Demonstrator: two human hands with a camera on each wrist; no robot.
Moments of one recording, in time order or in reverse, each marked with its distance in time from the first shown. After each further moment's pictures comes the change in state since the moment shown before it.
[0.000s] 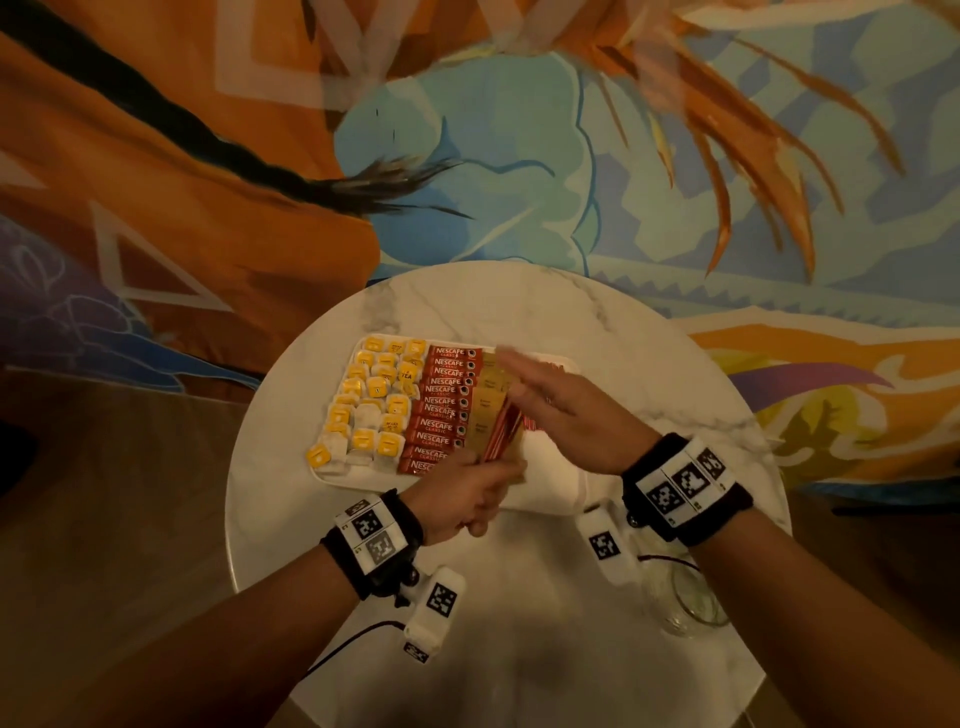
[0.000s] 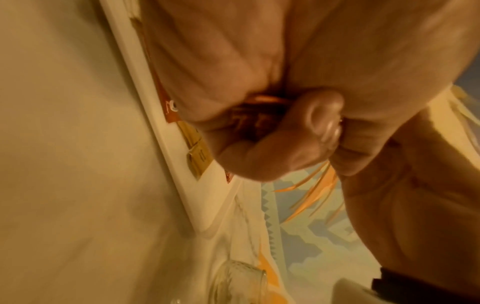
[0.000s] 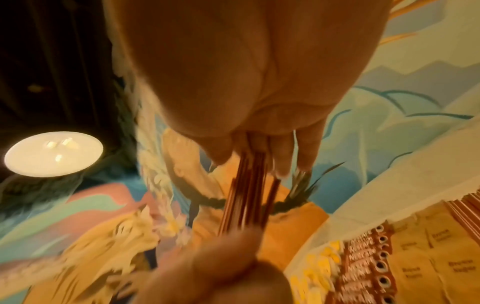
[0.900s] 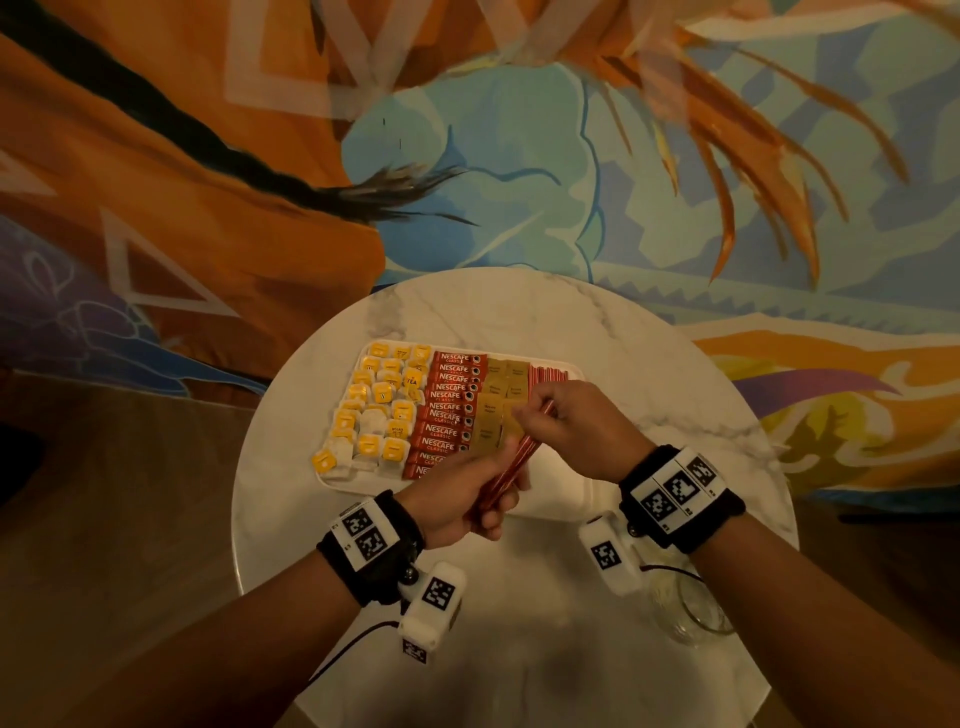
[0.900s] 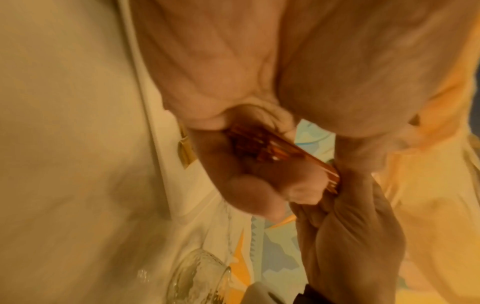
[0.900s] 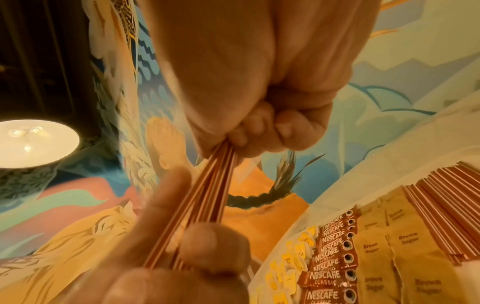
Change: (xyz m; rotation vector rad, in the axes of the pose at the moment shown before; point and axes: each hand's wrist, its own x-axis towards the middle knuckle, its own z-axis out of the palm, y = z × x) left_hand -0.008 0.010 -0.005 -0.072 -0.088 -0.004; right_hand 0.006 0.017 0.010 -0.116 0.141 0.102
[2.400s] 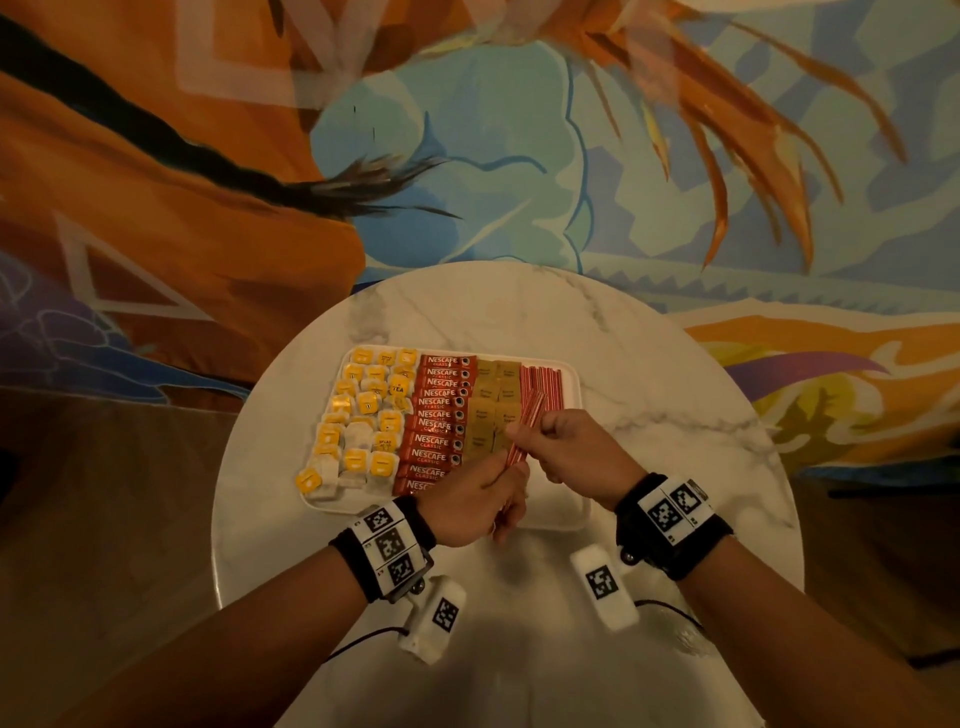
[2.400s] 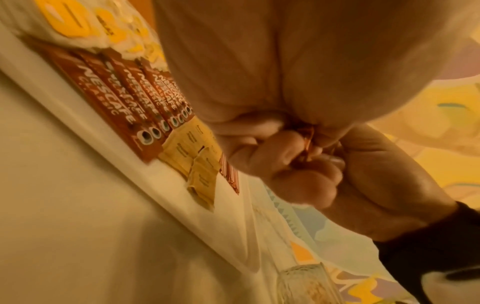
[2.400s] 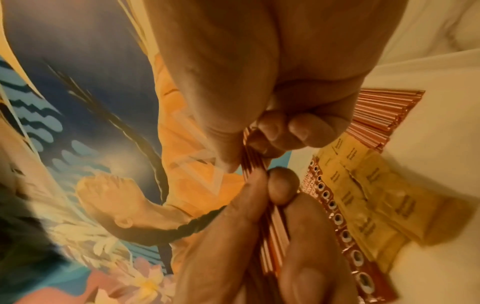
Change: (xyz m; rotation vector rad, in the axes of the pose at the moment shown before) left_hand 0.040 -0.004 -0.008 0.557 -0.010 0.161; right_hand -0.001 0.028 0.022 0.500 -0.012 0.336
